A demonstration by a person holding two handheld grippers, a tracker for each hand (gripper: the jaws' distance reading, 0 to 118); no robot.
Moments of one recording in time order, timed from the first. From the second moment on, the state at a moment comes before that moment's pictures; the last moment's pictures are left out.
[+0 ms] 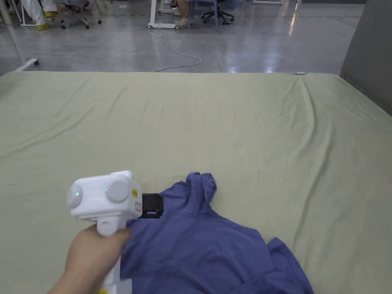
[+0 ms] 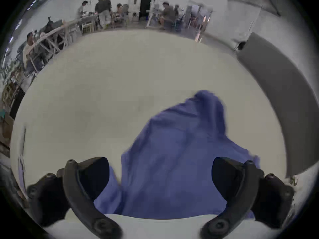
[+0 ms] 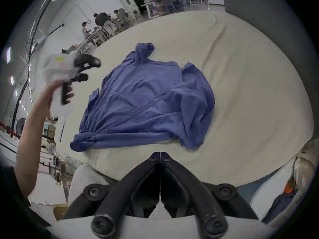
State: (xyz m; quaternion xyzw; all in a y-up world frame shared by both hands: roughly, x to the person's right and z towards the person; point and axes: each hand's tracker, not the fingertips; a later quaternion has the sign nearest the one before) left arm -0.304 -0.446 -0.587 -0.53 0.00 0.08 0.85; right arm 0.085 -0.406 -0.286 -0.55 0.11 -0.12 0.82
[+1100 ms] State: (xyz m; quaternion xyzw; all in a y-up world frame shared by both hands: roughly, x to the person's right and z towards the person) left arm -0.345 -0.328 -0.560 -0.49 -0.10 0.12 0.86; right arm 0.143 -0.302 -0.360 -0.44 0.06 -0.07 0.89
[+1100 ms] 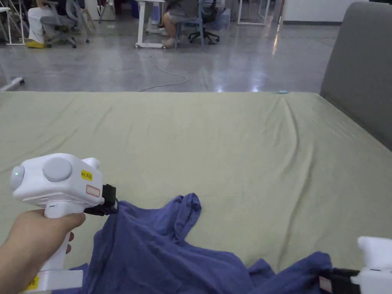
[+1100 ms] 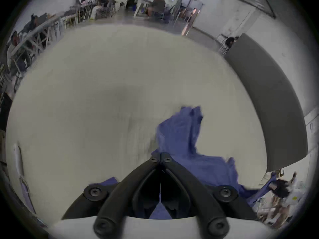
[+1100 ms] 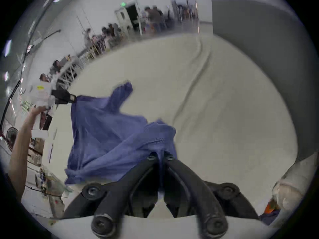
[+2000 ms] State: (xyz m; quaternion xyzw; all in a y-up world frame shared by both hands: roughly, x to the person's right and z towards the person) left arm -0.501 0.077 -0.589 -0.22 0.02 0.21 0.95; right arm 0.125 0.096 -0.602 -0.19 -0.06 0.04 0.98
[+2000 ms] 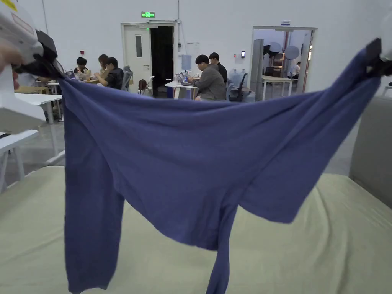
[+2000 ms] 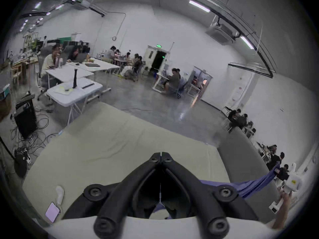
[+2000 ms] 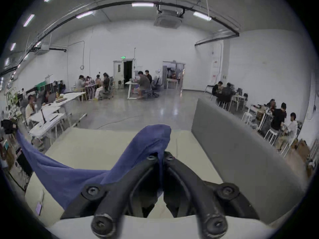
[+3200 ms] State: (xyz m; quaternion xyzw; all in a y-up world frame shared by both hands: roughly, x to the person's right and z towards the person) left arm -0.458 -0.308 -0.585 -0.50 -0.02 0.19 0.84; right arm 0.161 -0.290 -0.564 -0.45 0.00 0.01 0.89
